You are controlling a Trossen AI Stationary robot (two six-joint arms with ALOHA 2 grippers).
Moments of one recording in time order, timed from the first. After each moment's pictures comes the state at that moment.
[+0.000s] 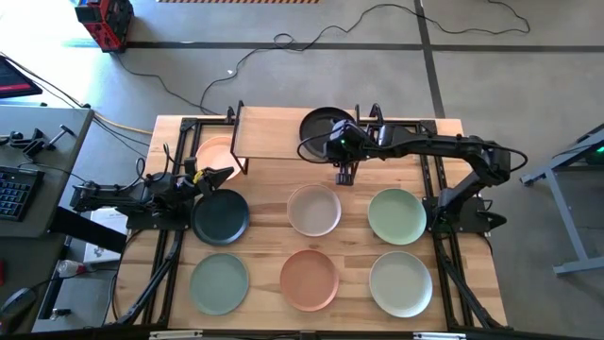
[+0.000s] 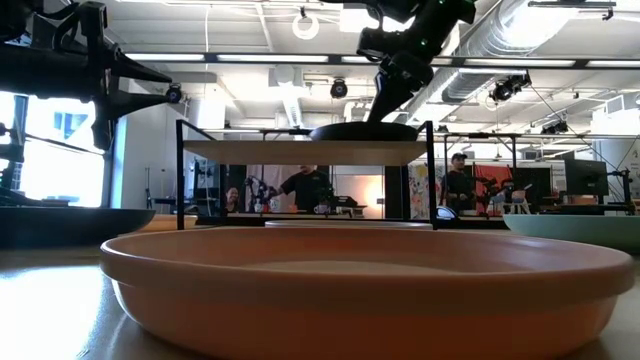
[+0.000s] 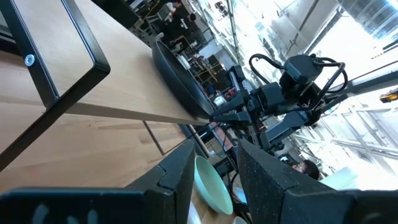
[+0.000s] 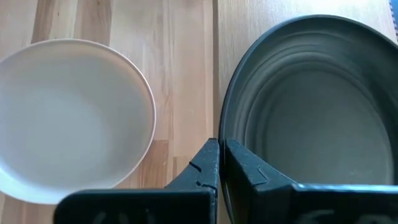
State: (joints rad) left arm -0.04 0.01 0.01 0.07 -0.51 -0.89; right arm -0.28 1.56 1.29 -0.66 0.07 -0.37
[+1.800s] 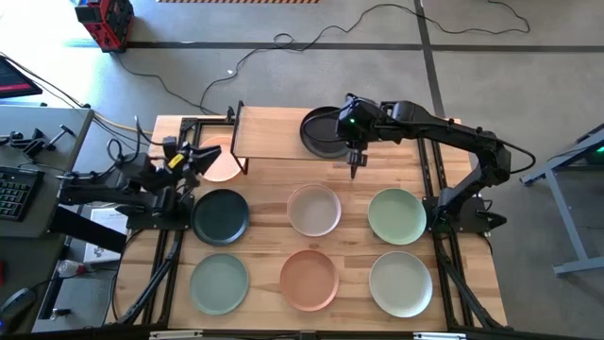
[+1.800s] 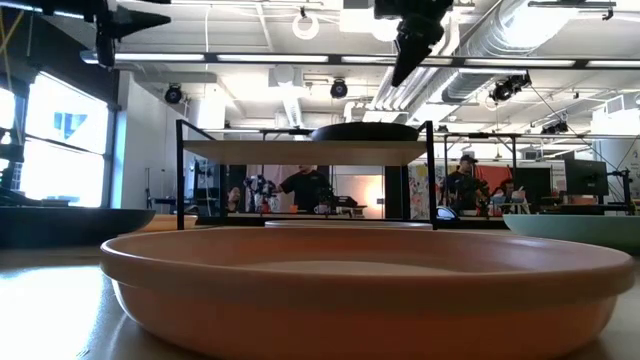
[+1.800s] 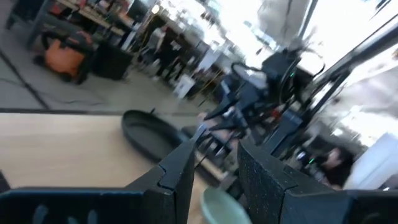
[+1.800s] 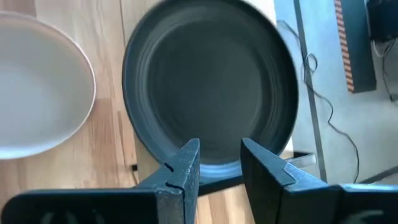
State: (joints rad) left arm -0.04 0.26 0.46 -0.07 -0.53 -0.55; right arm -0.31 1.56 1.64 -1.10 0.29 -0.33
